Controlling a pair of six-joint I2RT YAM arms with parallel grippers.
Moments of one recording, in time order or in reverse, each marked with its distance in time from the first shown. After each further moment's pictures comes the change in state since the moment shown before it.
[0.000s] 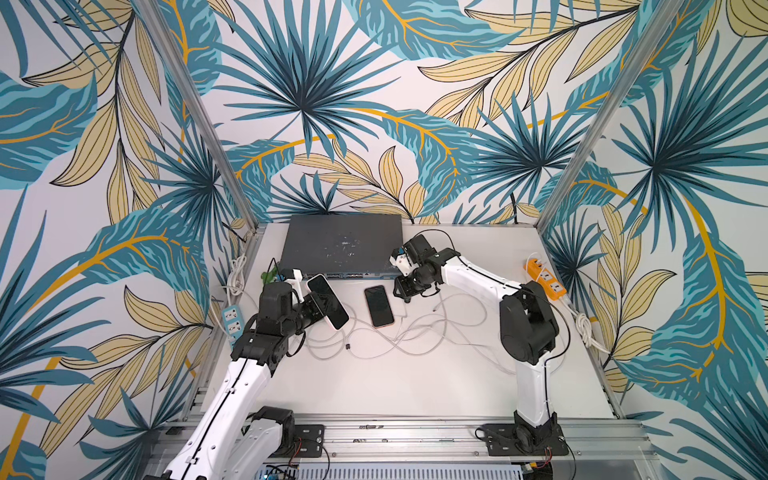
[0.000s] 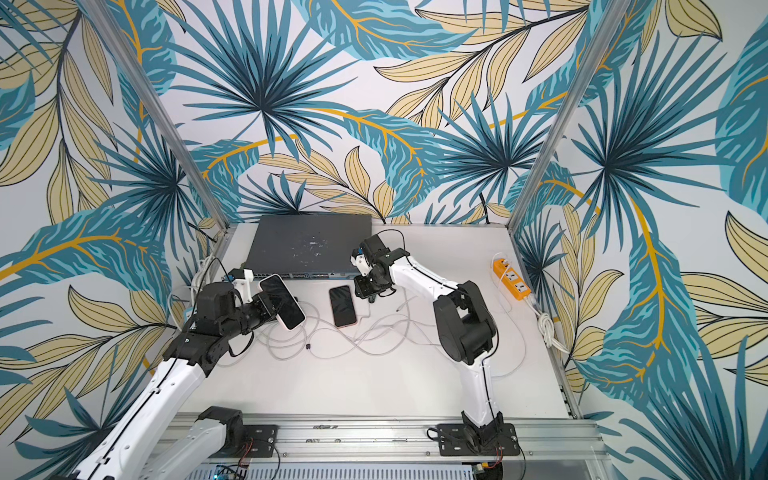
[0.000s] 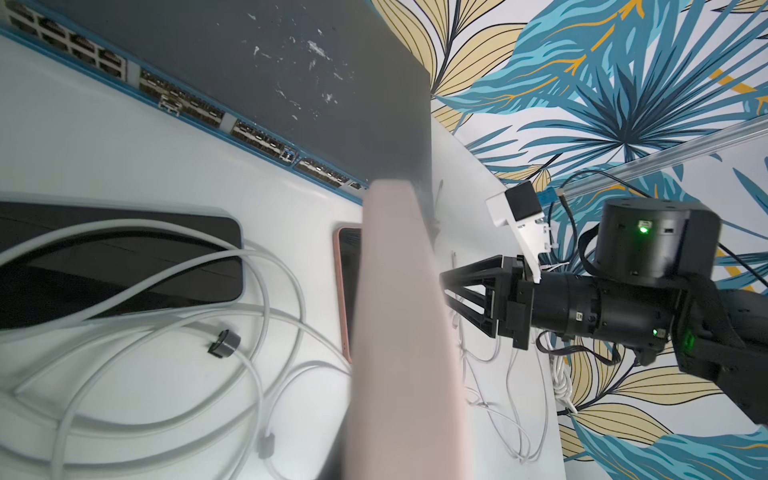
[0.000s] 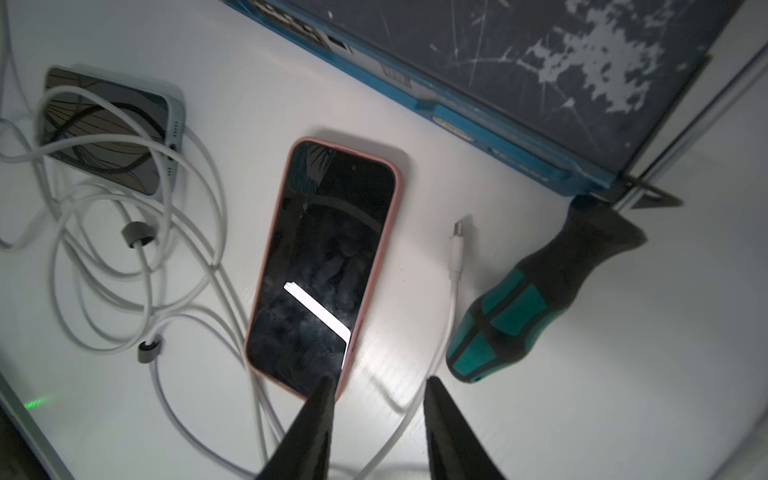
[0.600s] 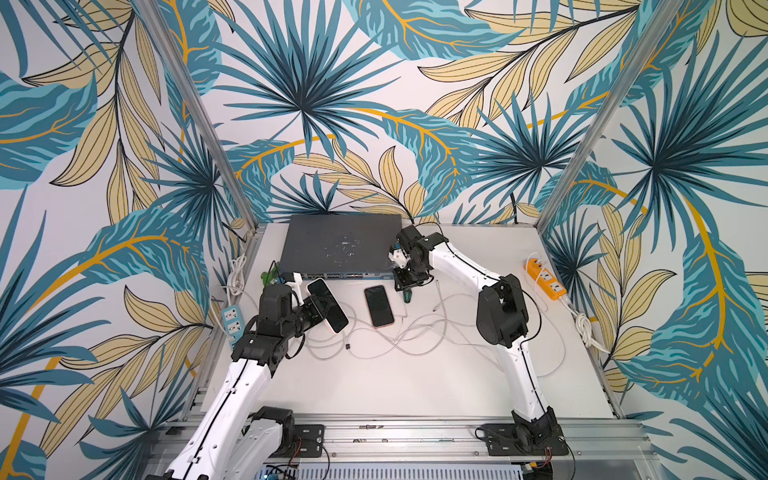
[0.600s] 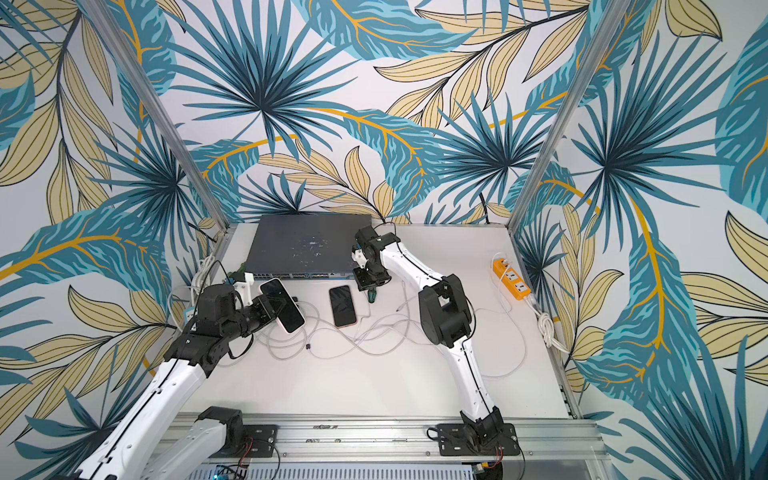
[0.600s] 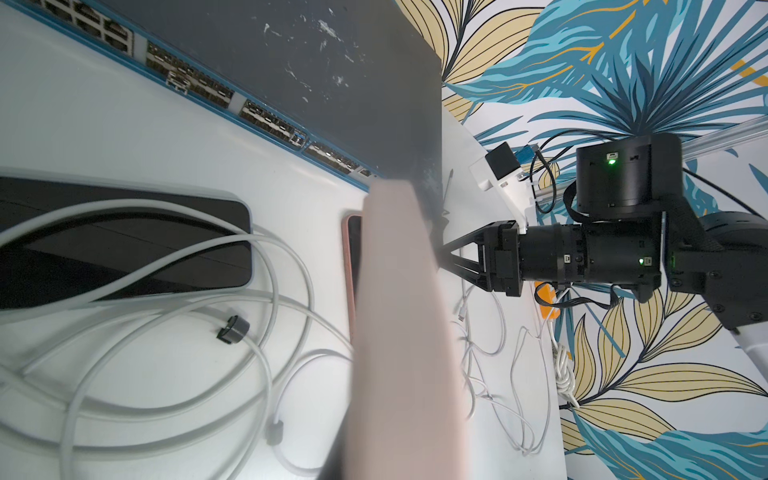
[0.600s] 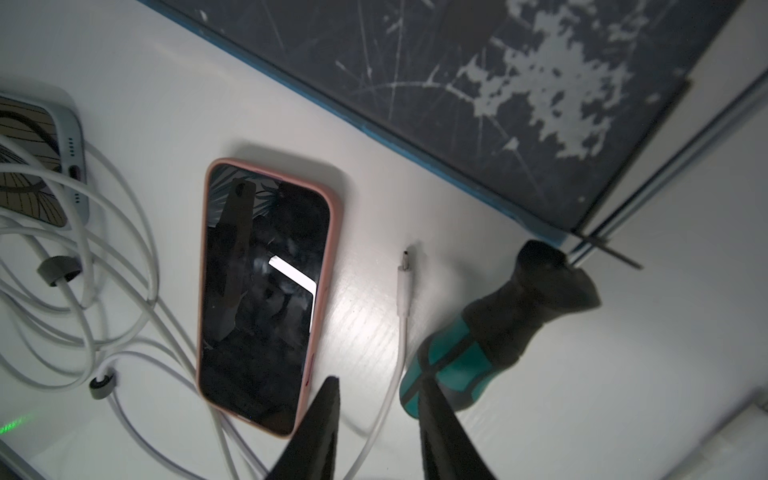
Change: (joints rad) left arm 0.010 0.000 -0.016 -0.007 0.017 0.003; right arm -0.013 0.230 0.395 -0.283 0.045 0.002
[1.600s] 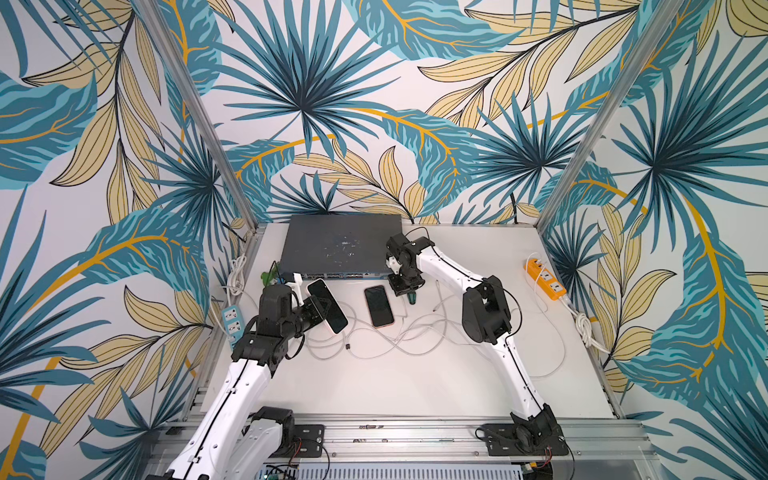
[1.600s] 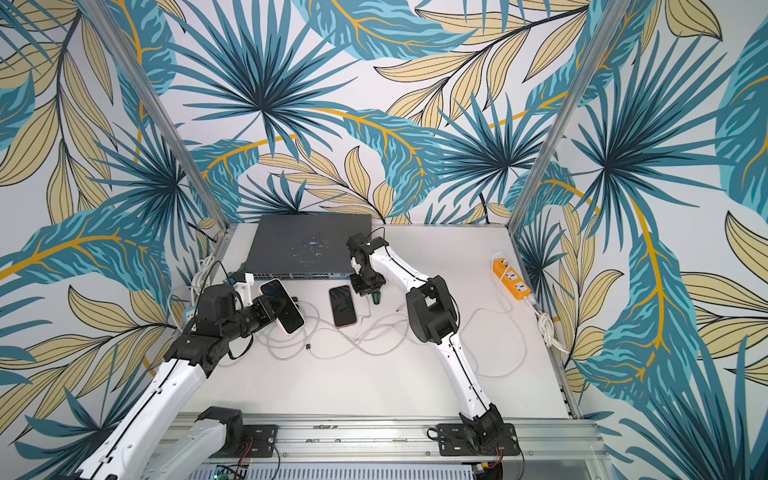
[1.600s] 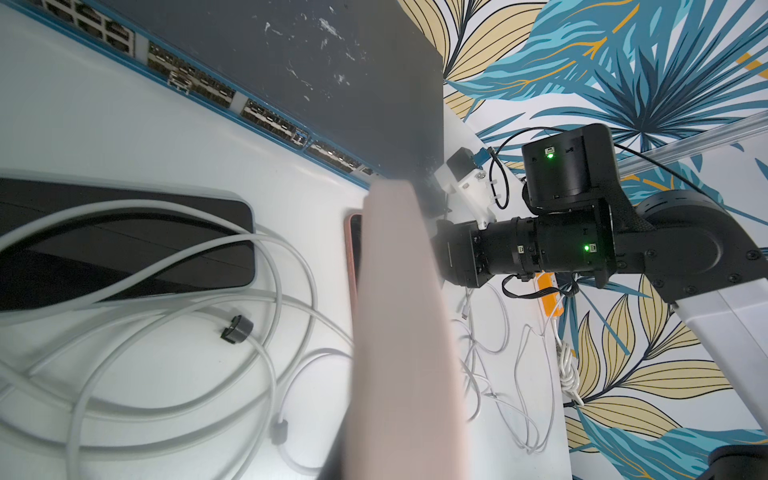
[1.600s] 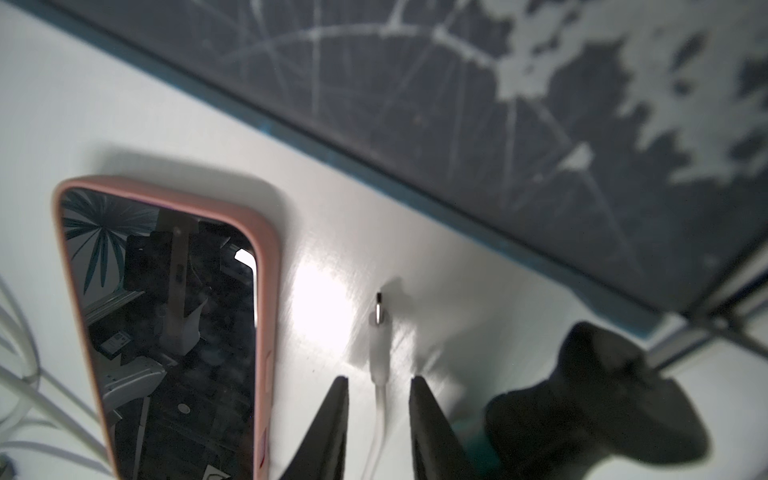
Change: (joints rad) left arm 0.004 0.000 -0.003 -0.001 0.003 0.015; right arm 0.030 0.150 0.134 -0.090 0.115 0.051
